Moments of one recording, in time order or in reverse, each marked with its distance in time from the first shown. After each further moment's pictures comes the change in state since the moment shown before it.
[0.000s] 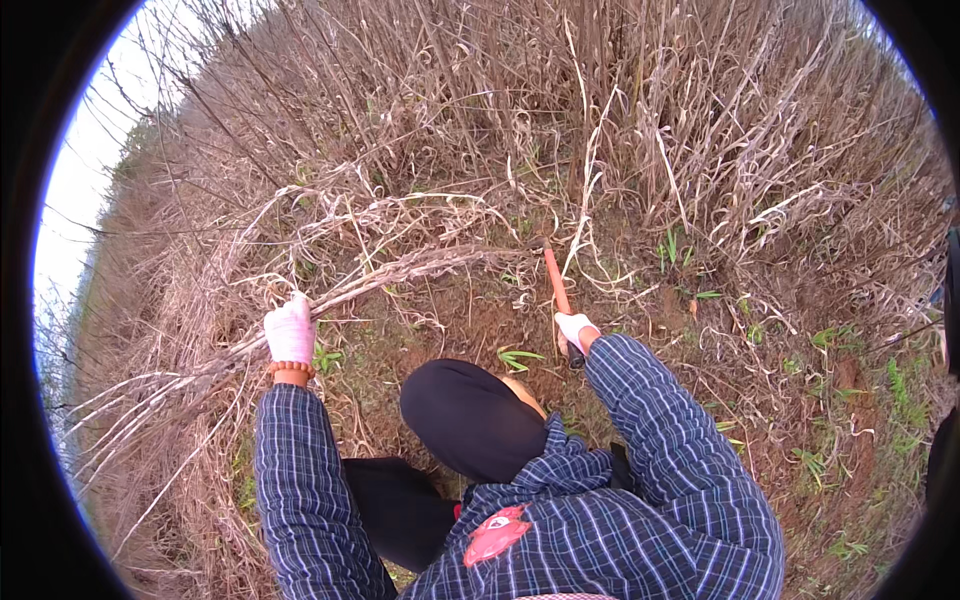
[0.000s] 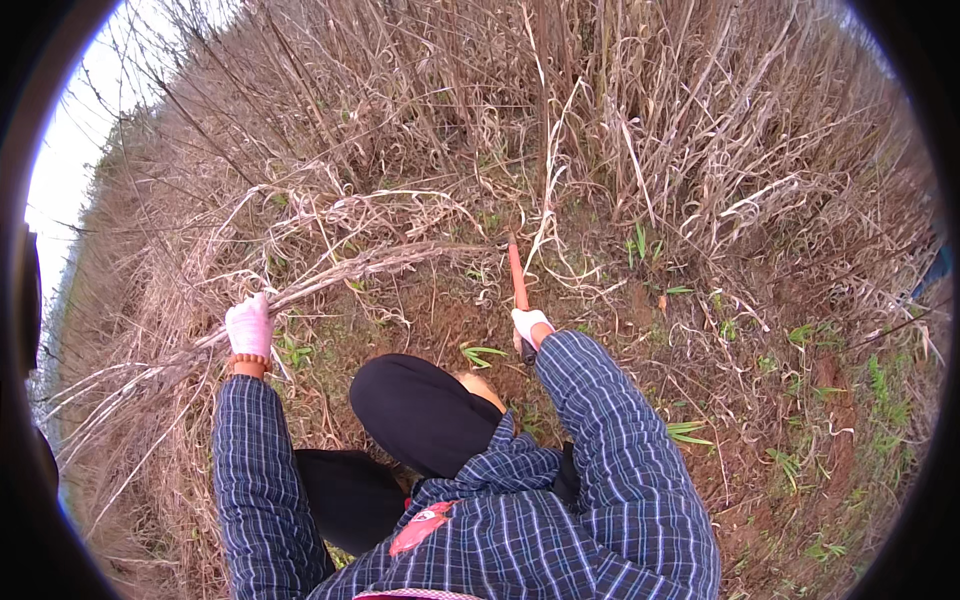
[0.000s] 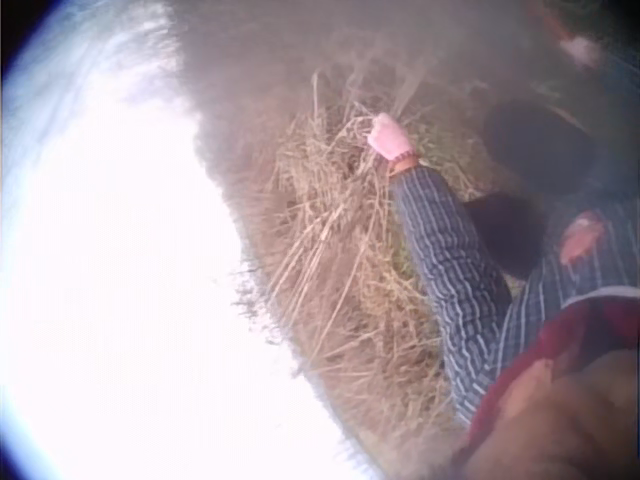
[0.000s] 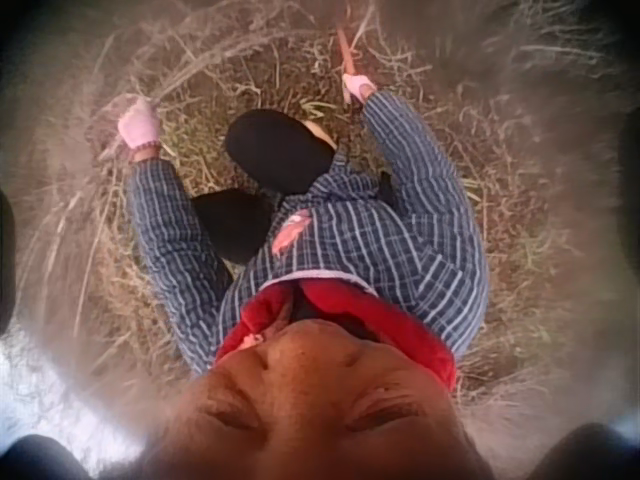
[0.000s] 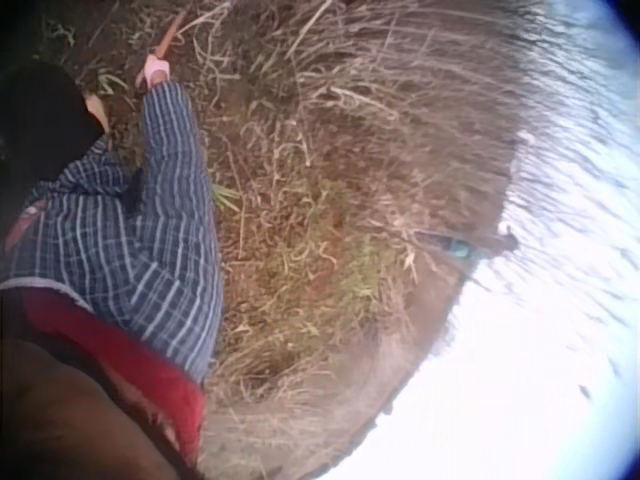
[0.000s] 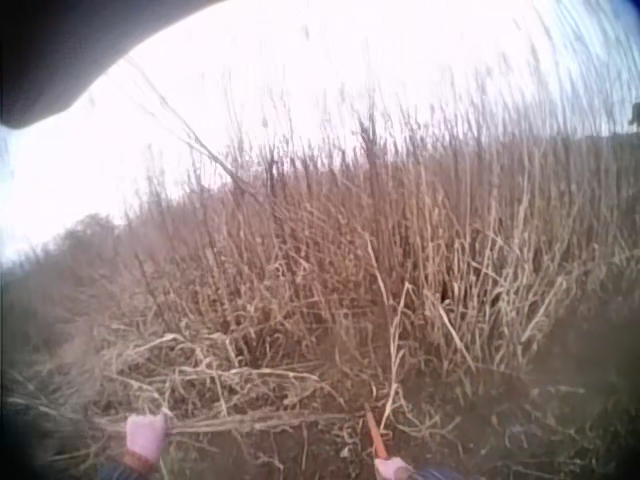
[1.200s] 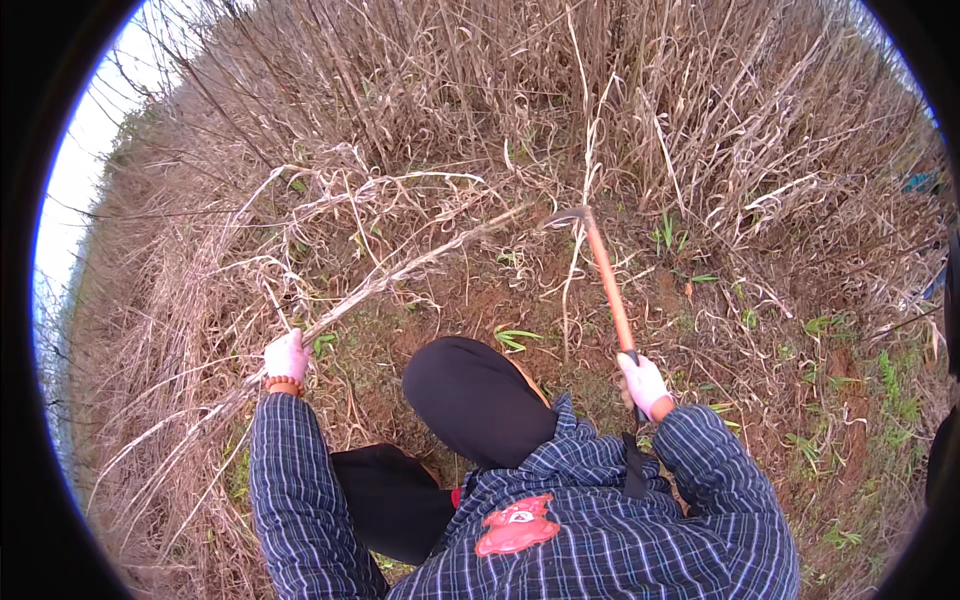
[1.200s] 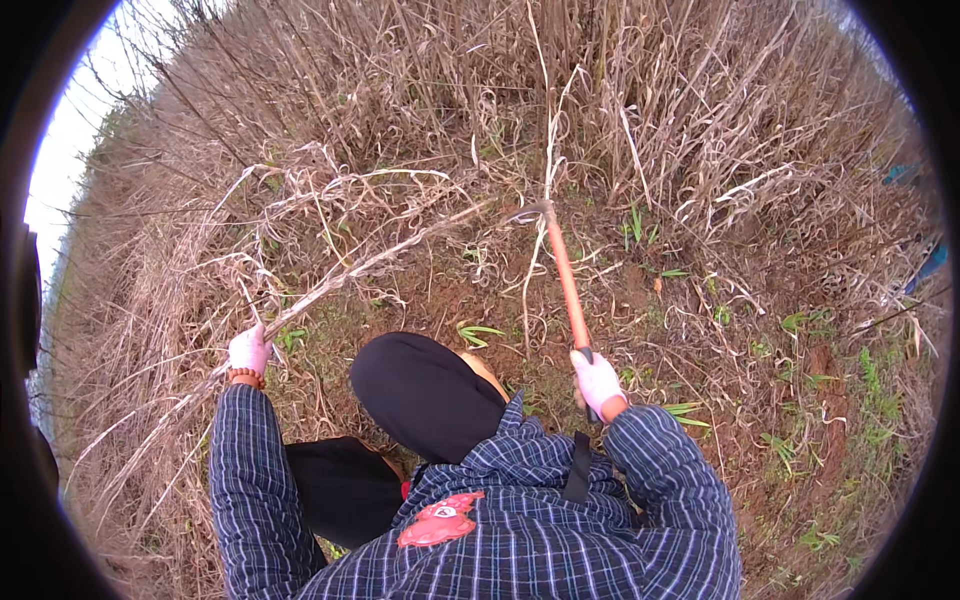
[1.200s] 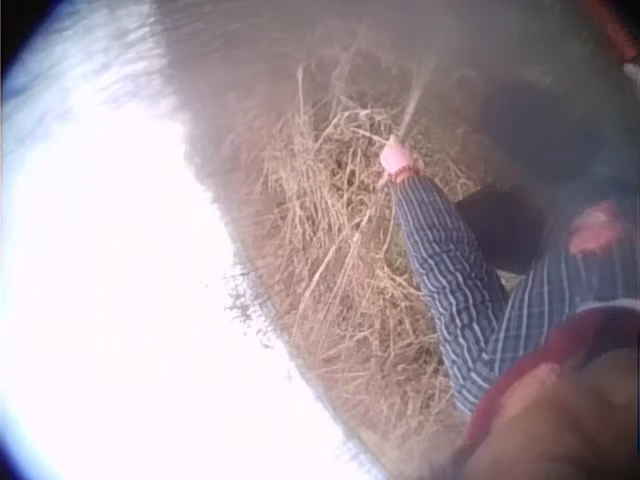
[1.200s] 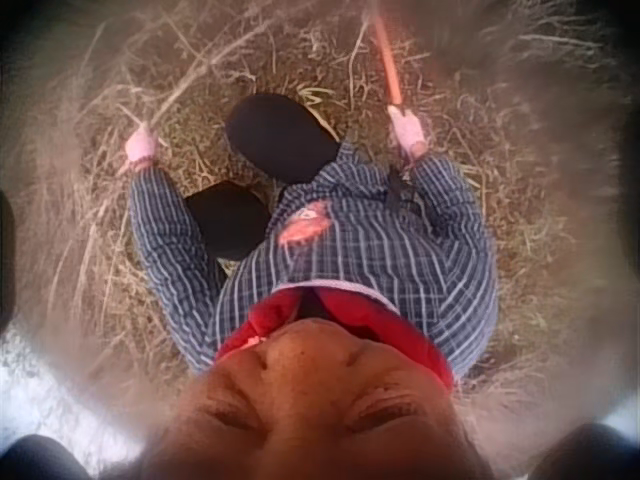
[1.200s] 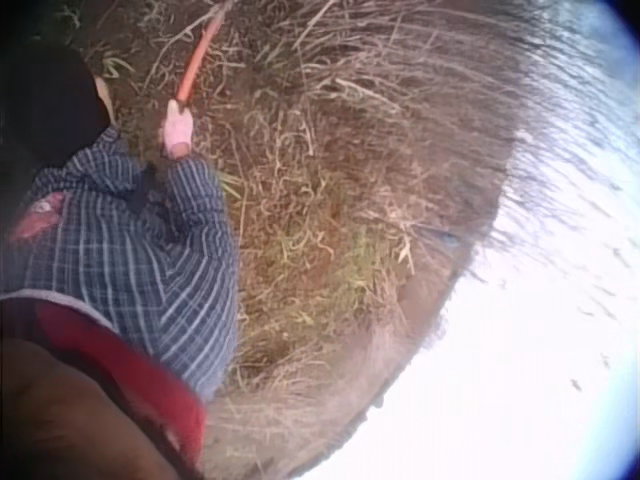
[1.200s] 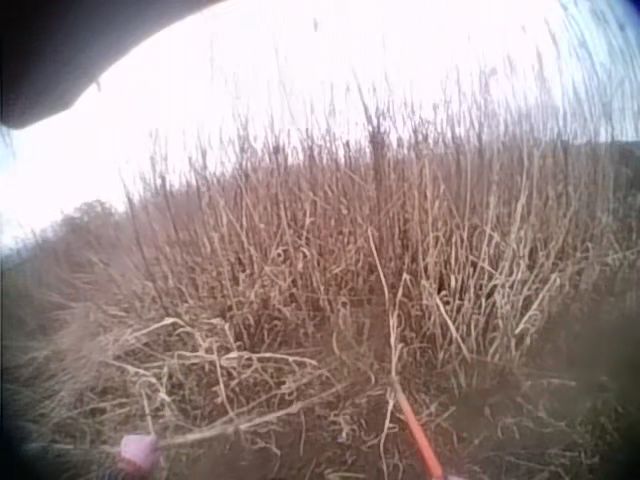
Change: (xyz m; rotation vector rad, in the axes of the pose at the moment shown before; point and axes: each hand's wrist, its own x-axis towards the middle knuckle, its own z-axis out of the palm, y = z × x) left_hand -0.085 -0.037 0.090 -0.285 -0.304 -0.082; right_hand -0.218 0.058 -0.076 0.023 0.157 -0.081
